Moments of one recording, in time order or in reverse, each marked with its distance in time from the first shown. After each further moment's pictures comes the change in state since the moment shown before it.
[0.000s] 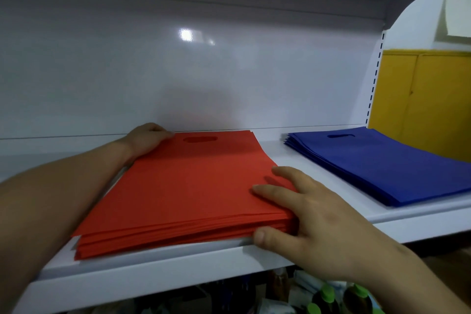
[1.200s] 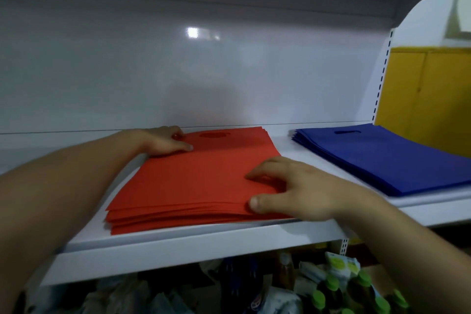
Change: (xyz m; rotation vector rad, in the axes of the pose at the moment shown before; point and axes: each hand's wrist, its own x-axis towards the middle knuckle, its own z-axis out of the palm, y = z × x) left_hand -0.018 0.011 -0.016 0.599 -0.319 0.110; right_hand 0.038 -0.013 -0.019 0.218 -0.237 0.012
